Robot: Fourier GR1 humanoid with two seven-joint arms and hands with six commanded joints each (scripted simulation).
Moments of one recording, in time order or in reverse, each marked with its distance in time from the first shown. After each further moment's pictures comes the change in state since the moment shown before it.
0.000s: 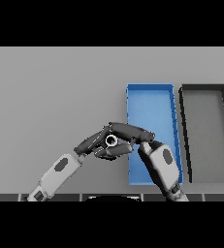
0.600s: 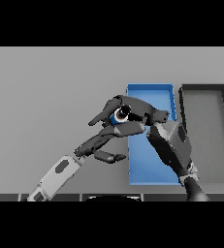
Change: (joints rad) left arm 0.019 0.008 -0.019 0.017 -0.031 0.000 -0.005; right arm -0.385 -0.197 -0.097 0.029 -0.505 -0.351 0.124
